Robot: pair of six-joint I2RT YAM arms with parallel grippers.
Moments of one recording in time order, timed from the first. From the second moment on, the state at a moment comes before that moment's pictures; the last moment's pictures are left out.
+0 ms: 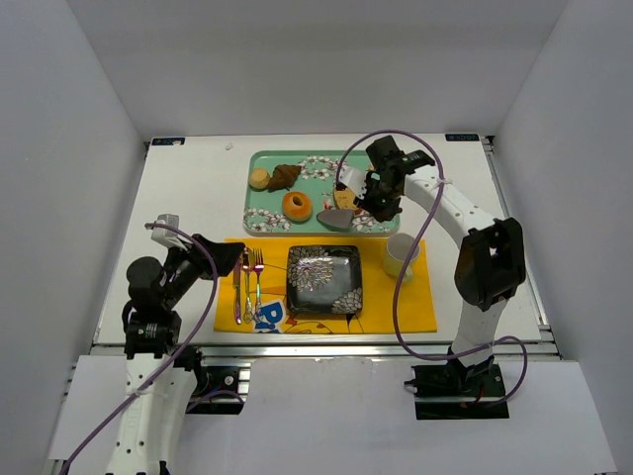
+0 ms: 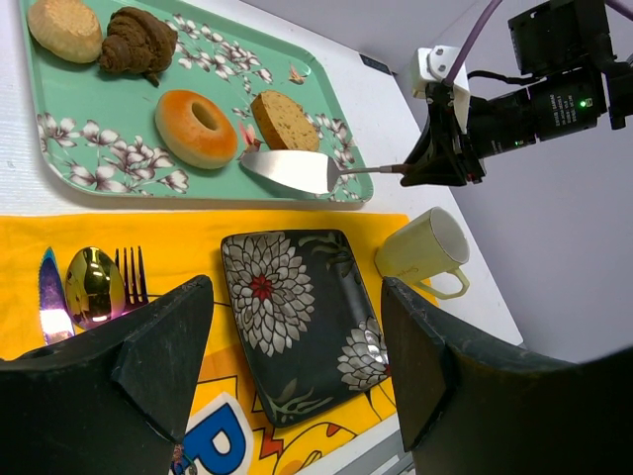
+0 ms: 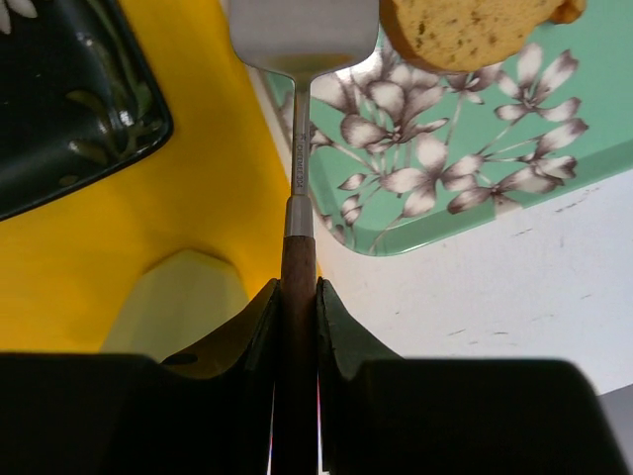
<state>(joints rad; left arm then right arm) 0.02 0.43 0.48 -0.14 0.53 -0.59 0.48 1.87 1.66 -0.98 -0.13 -0.80</state>
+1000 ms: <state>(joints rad) 0.02 0.41 0.48 -0.17 0.53 -0.59 0.48 2.01 1.72 -1.00 -0.20 -0.63</state>
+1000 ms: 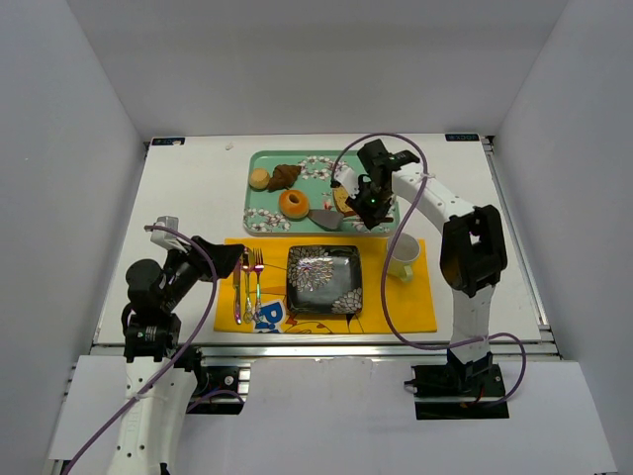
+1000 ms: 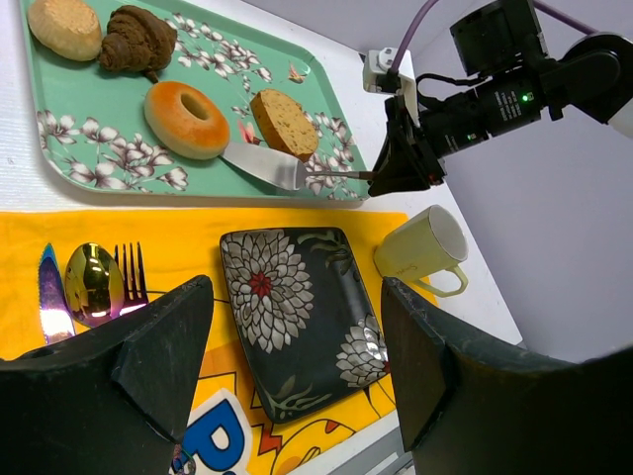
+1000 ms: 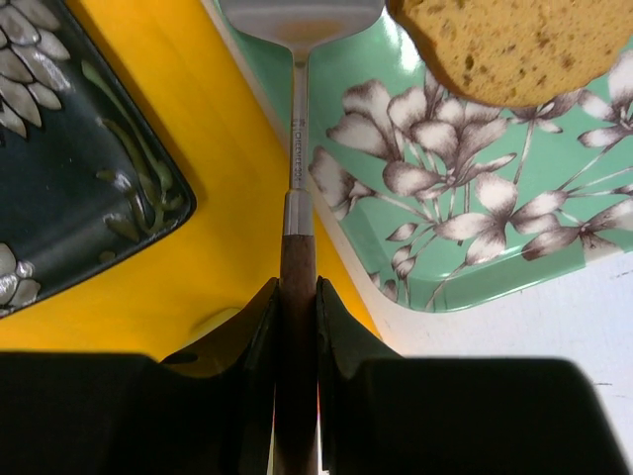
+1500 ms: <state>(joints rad) 0.02 0.45 0.50 -0.17 0.52 -0.59 0.48 2.13 1.88 -1.00 -0.27 -0.59</state>
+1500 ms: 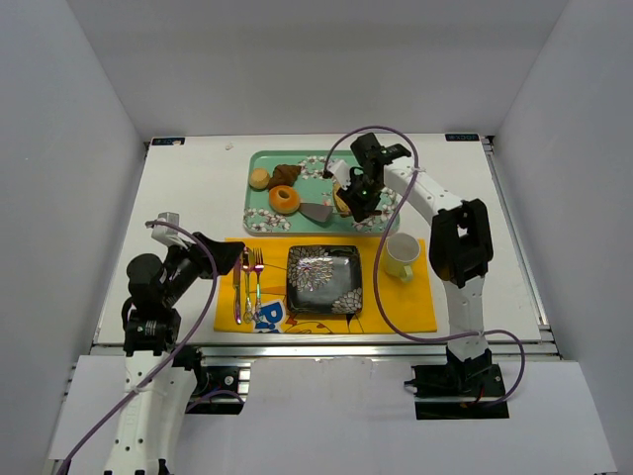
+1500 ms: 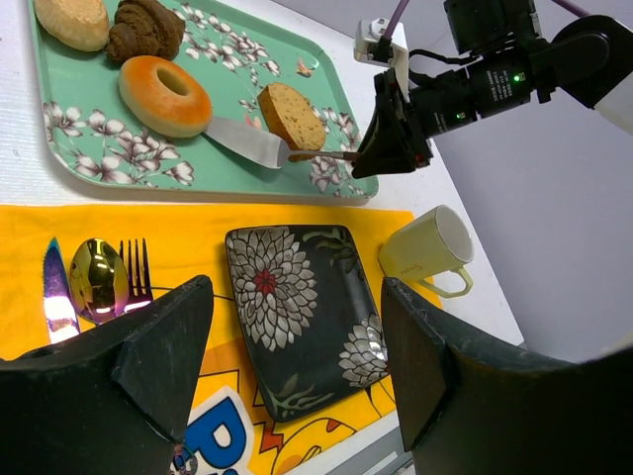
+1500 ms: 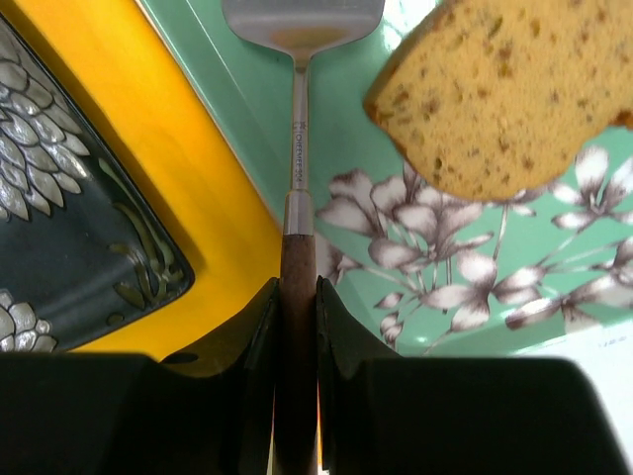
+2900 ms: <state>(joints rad) 0.02 0.53 0.54 -0.17 0.52 -0.59 0.55 2.31 2.02 -0.84 -0.38 -0.60</state>
